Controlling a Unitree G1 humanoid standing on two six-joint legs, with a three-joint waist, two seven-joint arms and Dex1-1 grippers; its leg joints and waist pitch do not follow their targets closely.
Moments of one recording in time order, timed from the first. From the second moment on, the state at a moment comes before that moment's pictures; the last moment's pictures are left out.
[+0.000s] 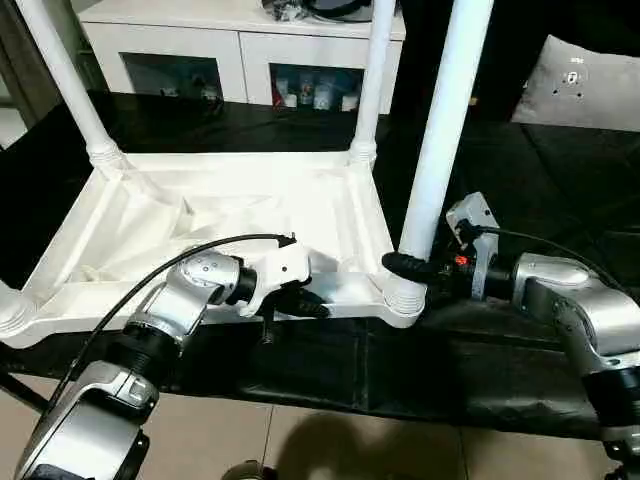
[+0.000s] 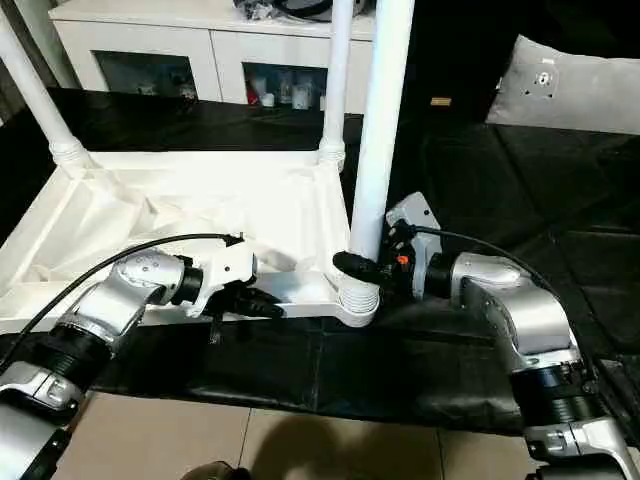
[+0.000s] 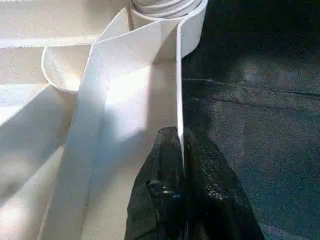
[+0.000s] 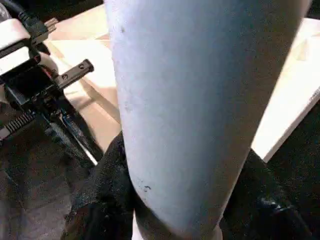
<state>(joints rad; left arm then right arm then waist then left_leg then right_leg) -0.63 0.38 -0.36 0.58 0.03 0.02 -1.22 -0.43 -0.51 0.10 0.13 0.40 0.58 0.88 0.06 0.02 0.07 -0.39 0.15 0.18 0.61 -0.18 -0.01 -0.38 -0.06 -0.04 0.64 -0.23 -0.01</state>
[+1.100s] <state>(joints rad) -0.65 0.37 -0.37 0.65 0.04 -0.03 -1.20 -0.28 -0.48 0.06 0.10 0.34 0.36 0.88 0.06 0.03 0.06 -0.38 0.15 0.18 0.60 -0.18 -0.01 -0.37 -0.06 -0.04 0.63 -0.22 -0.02</state>
